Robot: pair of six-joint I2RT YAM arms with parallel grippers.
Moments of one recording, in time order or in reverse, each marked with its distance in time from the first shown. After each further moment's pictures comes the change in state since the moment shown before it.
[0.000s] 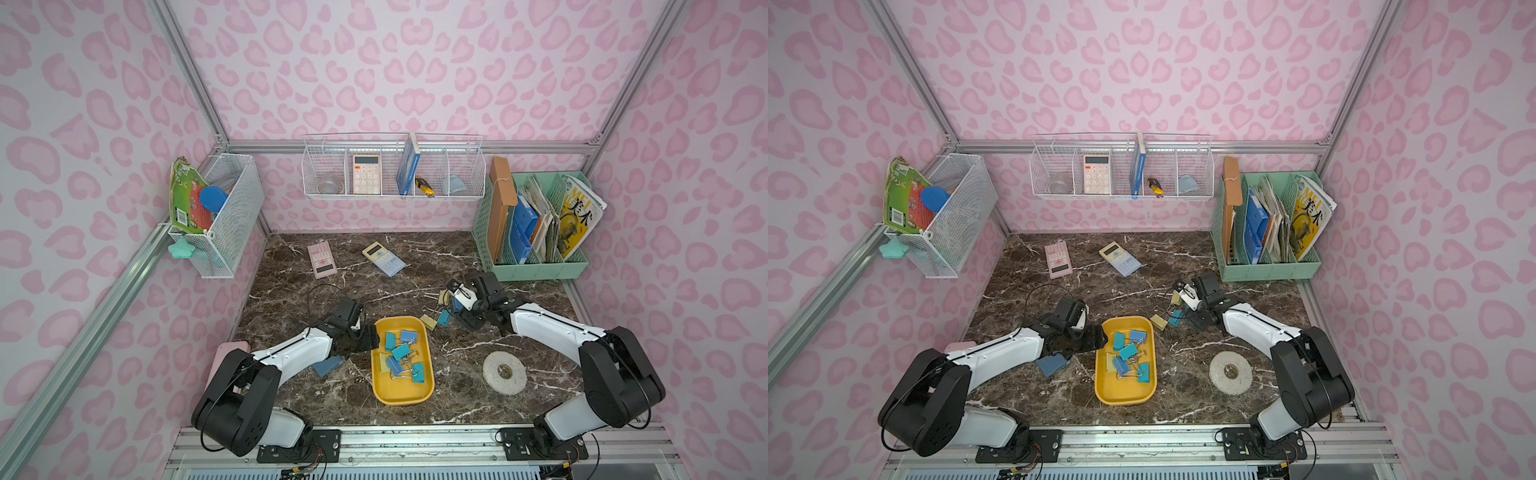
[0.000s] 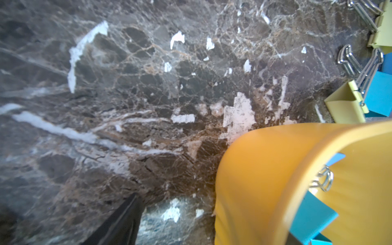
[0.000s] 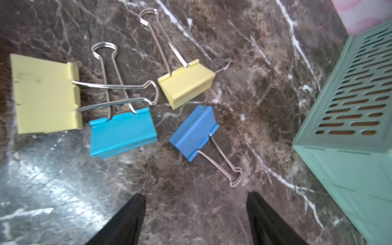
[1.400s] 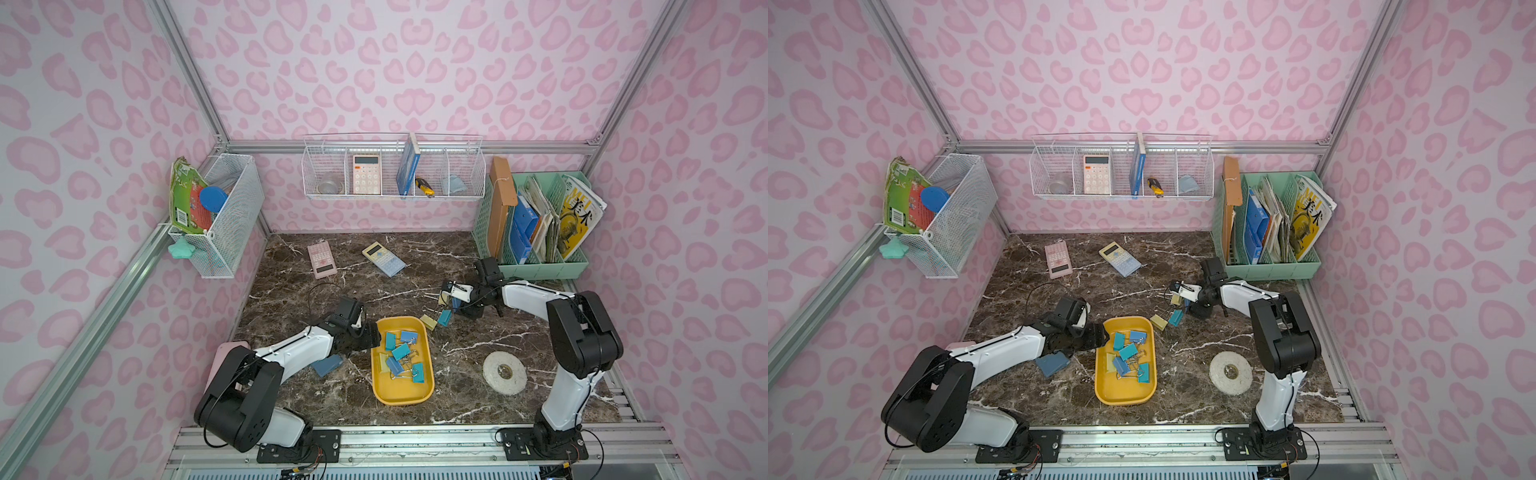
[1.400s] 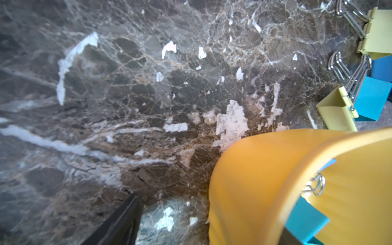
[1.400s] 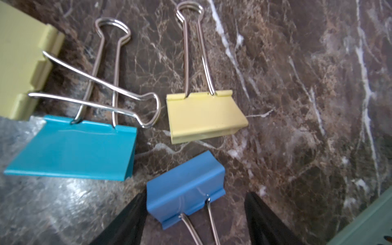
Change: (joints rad) left arm 0.004 0.037 0.010 0.023 0.014 0.000; right arm -0.100 0.317 0.225 -0.046 -0.277 -0.421
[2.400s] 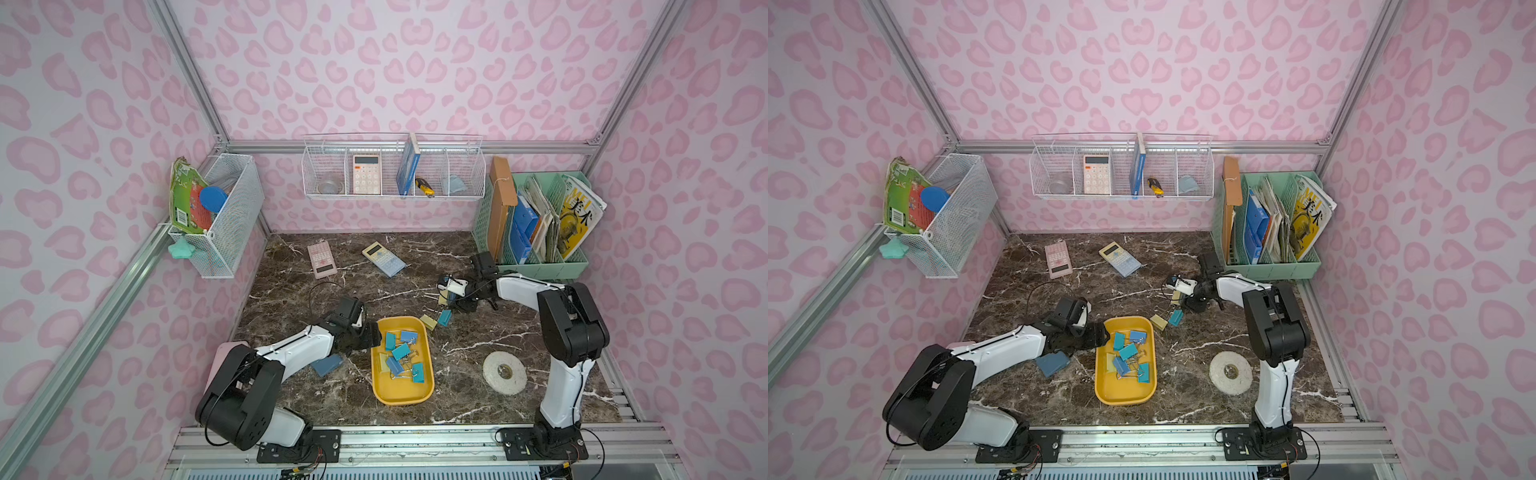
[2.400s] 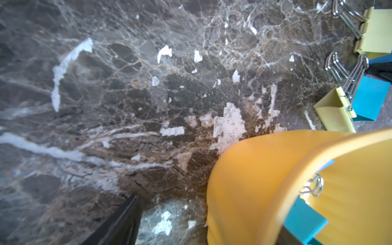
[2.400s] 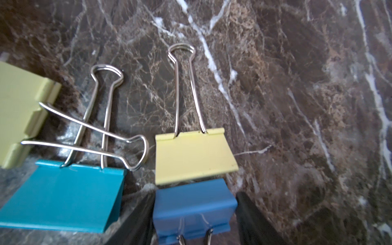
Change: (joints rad) left arm 0.001 0.007 0.005 0.008 0.002 0.014; right arm -0.010 0.103 0.103 -0.024 -0.108 0.024
